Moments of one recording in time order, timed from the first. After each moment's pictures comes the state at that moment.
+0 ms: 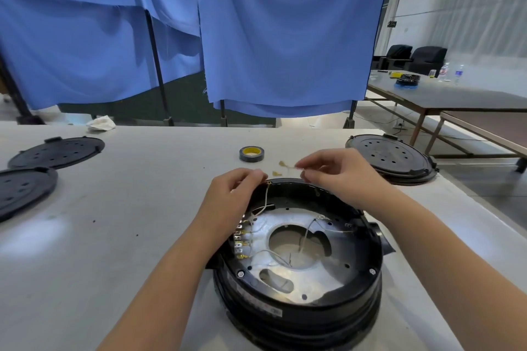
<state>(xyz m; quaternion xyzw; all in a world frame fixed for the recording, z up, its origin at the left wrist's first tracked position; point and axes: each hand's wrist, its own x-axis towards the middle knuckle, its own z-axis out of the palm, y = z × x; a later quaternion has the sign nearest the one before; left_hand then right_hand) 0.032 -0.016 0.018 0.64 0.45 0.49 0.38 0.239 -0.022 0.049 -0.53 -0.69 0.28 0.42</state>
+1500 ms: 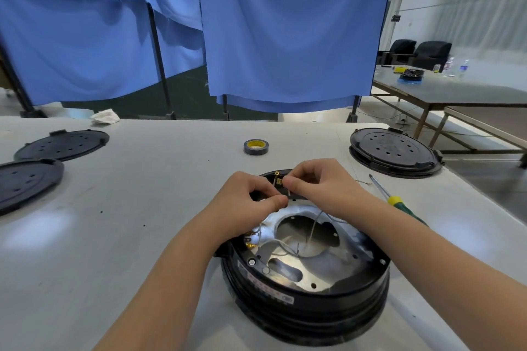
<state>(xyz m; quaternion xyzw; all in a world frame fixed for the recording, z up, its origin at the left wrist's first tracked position) 0.027 -0.024 0.017 0.75 0.45 0.33 0.35 0.205 -0.025 0.024 -0.54 -0.69 0.29 0.39</state>
